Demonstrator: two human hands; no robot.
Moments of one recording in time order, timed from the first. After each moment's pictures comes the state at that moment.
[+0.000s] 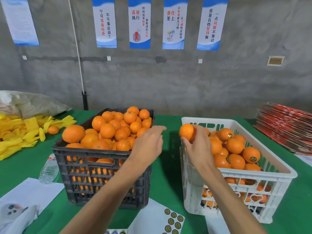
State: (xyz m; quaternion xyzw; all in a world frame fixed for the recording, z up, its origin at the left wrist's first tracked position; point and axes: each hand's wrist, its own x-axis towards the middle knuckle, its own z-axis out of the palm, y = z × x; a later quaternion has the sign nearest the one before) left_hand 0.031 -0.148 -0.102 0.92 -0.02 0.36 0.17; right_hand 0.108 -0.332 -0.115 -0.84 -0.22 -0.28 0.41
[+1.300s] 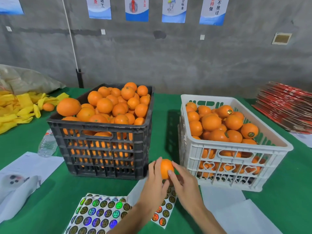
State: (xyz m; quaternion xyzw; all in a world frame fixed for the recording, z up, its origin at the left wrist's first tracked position) left_hand -0.045 -0.217 -0.299 0.90 0.05 0.19 0.39; right_hand 0.006 -0.354 -0.284 -0.84 -0.26 -0.07 0.47
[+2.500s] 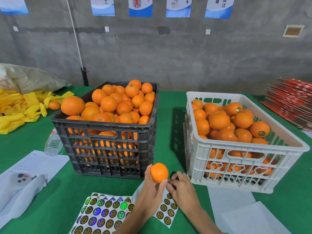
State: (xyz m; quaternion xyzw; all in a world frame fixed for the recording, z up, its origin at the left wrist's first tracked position) left_hand -0.058 -0.193 -0.328 0.85 0.11 0.13 0.50; right_hand 0.030 -0.329 -0.346 -0.91 -0.31 -0.06 0.27
